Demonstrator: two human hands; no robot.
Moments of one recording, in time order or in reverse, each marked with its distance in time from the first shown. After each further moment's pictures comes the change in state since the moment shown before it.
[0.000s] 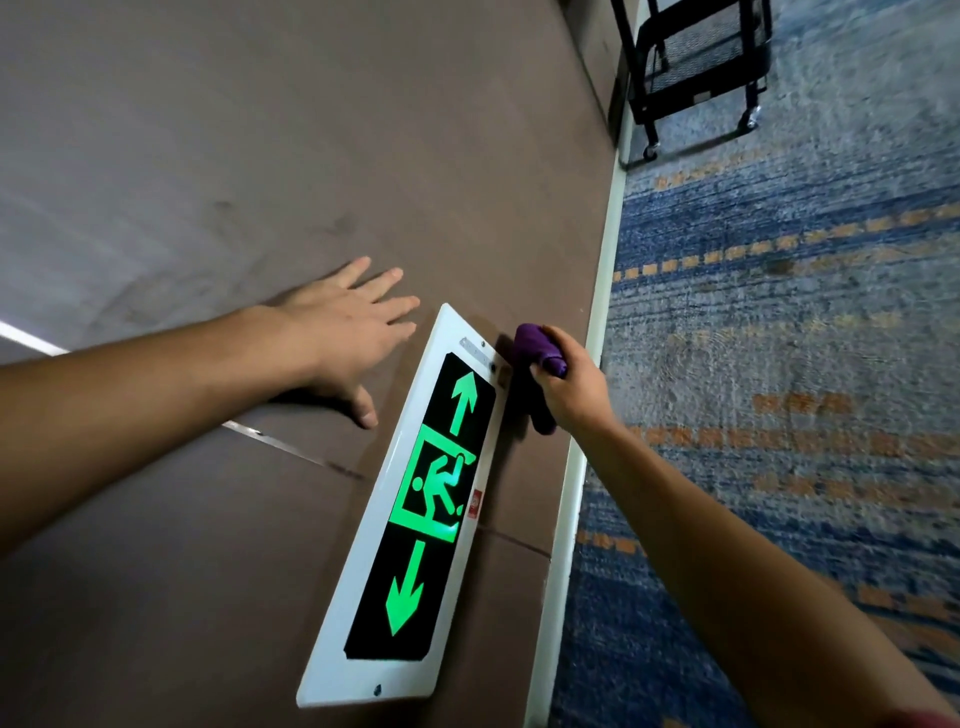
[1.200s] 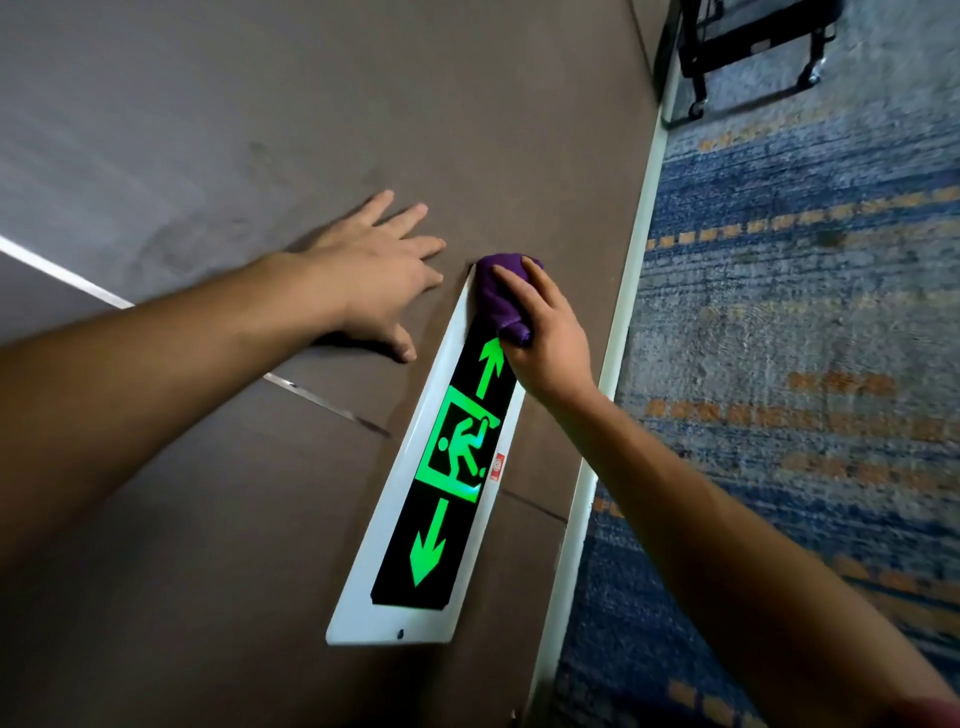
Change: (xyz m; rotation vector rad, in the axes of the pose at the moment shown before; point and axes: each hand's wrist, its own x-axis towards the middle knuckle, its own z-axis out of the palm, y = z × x) left_hand -0.002 -0.006 -0.002 -0.126 0.140 -0.051; right_hand -0.027 -0.047 0.036 -0.241 -0.030 -0.437
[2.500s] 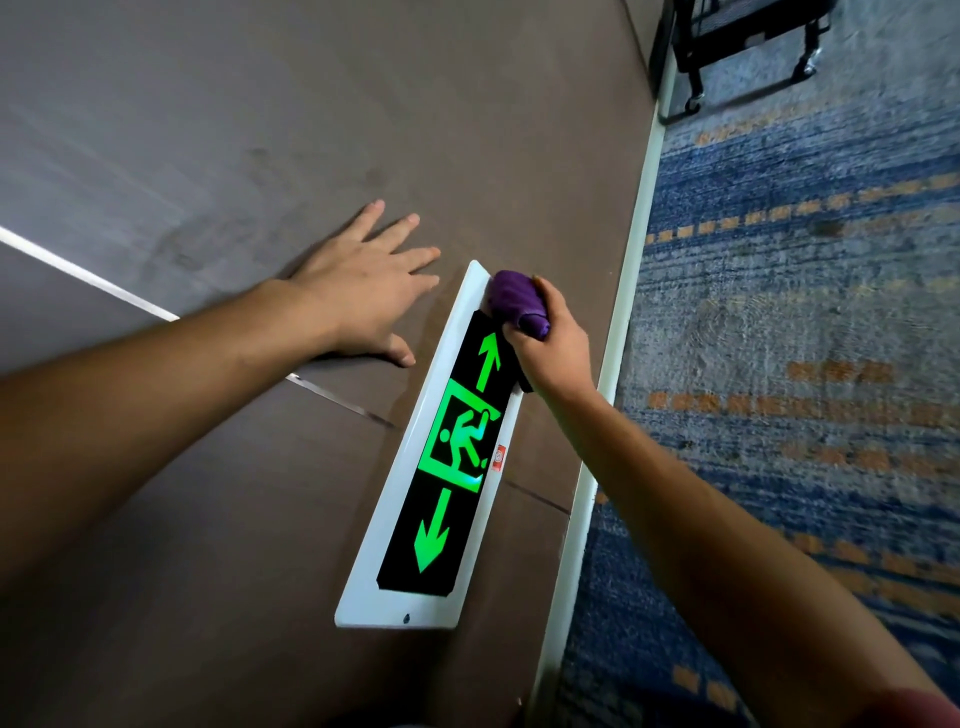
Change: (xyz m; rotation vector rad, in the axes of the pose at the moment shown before) left_hand -0.009 0.007 0.019 0.072 0.090 -0.023; right_hand -0.011 -0.002 0.002 0.397 0.021 0.411
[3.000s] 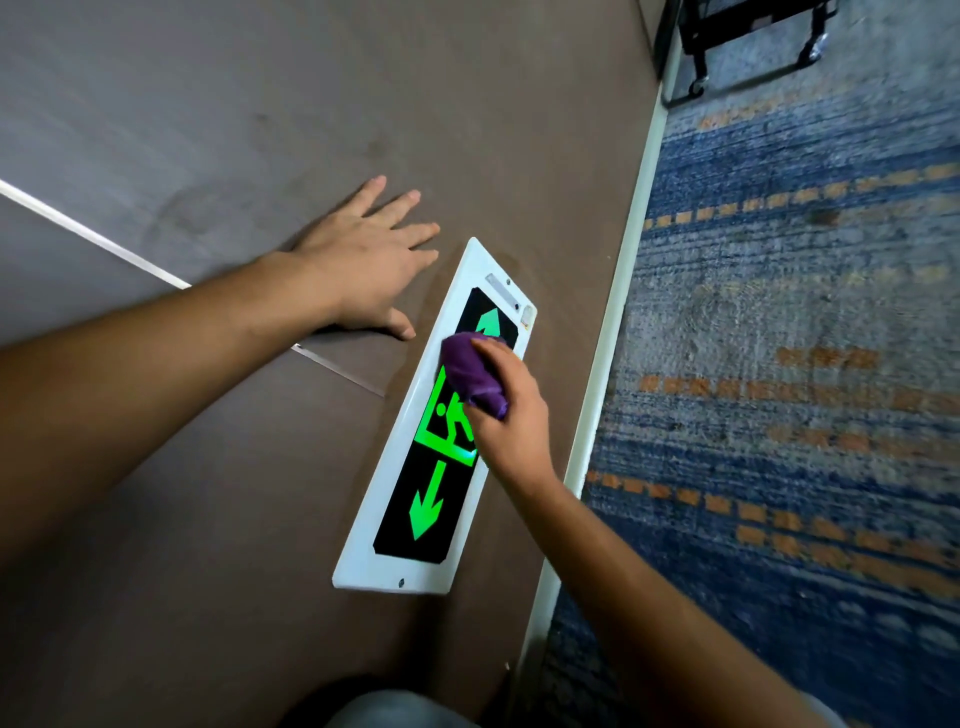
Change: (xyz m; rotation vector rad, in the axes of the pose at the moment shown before) left_hand -0.006 0.005 -0.004 0.026 -0.020 -0.025; right_hand -0.105 0.022 0.030 0.024 -0.057 -0.127
